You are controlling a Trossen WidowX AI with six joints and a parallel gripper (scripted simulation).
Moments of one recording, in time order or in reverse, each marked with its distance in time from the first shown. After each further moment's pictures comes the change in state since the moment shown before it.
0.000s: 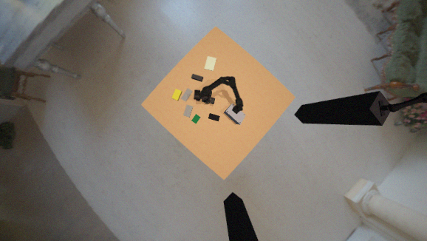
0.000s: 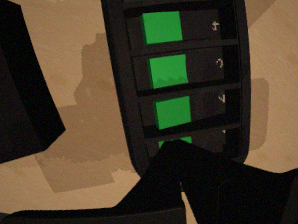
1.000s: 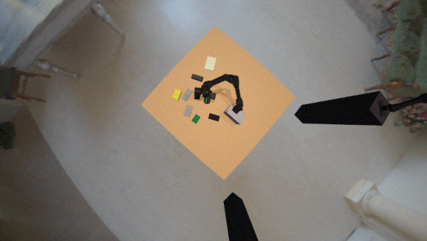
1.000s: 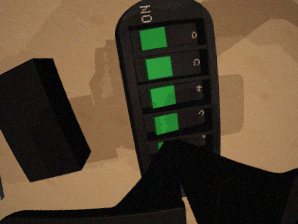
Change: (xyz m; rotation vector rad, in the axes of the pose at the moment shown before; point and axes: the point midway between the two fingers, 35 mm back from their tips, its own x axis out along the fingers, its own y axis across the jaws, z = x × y) arm -0.039 0.000 0.040 0.001 -0.002 0.002
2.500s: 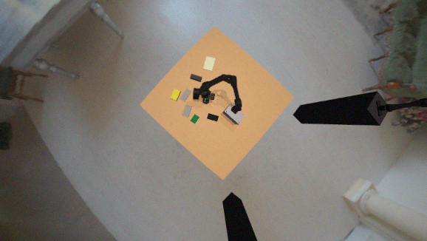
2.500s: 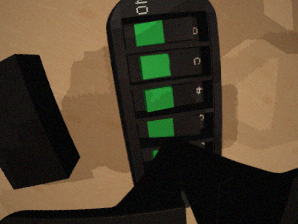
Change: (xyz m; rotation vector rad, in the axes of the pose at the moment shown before) arm 0.014 -0.003 -0.001 -0.021 -0.002 -0.023
